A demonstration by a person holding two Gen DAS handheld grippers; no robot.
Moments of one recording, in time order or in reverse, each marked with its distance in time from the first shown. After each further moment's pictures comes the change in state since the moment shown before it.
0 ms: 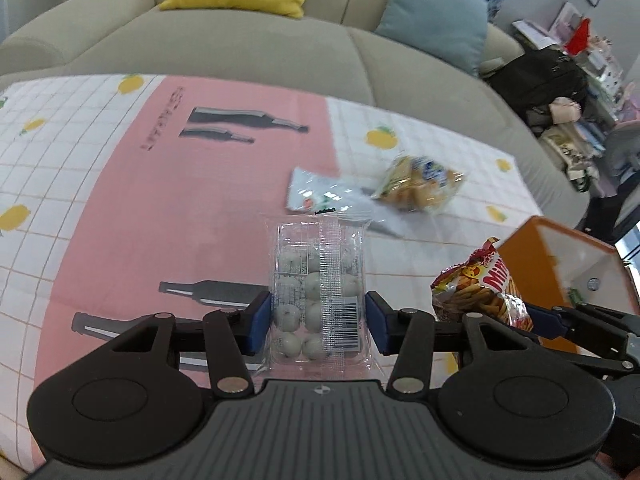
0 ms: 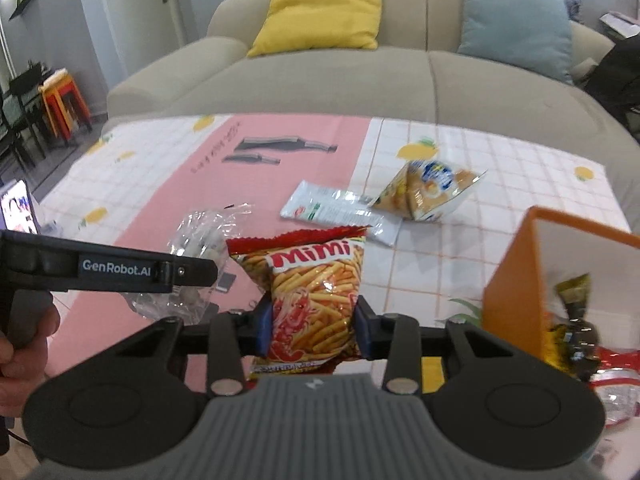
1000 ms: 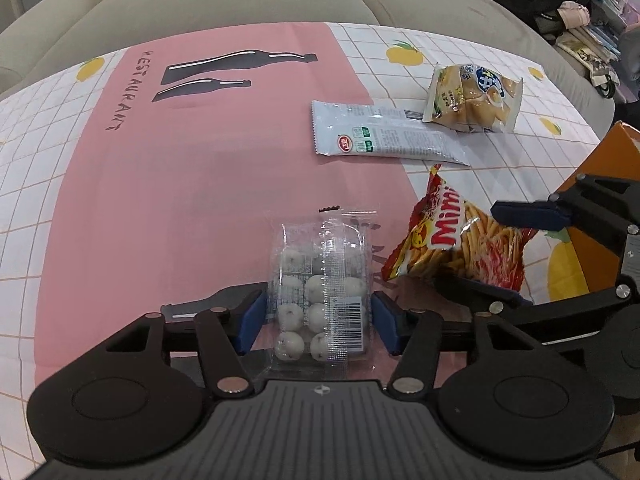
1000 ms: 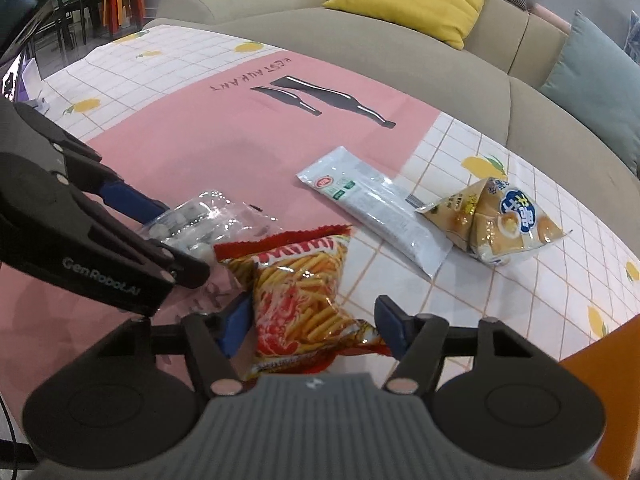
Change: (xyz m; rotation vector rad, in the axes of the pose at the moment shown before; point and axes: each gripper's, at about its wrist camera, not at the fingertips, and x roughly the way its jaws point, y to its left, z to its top) left arm 0.095 0.027 0.002 0.201 0.166 0.079; right arm 0.113 0.015 0.001 -0.373 0.088 0.014
